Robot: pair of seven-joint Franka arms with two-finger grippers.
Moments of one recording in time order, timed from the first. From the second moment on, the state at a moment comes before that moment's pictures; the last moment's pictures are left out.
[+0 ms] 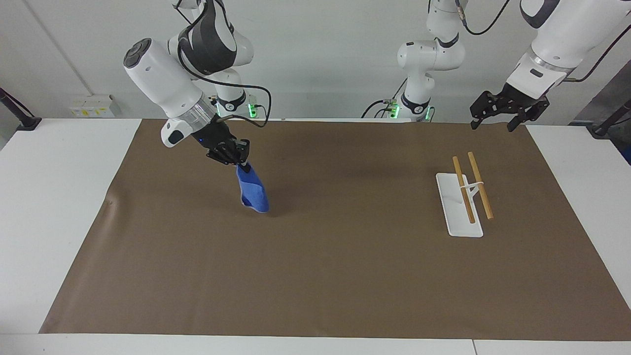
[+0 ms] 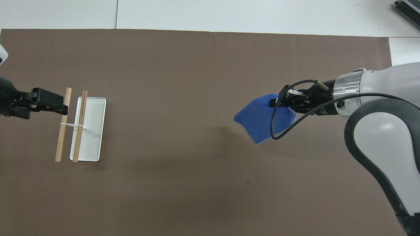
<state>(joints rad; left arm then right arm) -0.08 0.02 -0.04 -1.47 -0.15 1.44 -0.21 0.10 0.00 0.05 -1.88 0.70 2.00 0.20</state>
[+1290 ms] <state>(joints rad) -0.34 0.31 -0.09 -1.40 -0.44 1.70 -1.25 0.24 -0.13 0.05 -2.13 1.33 1.99 0.01</state>
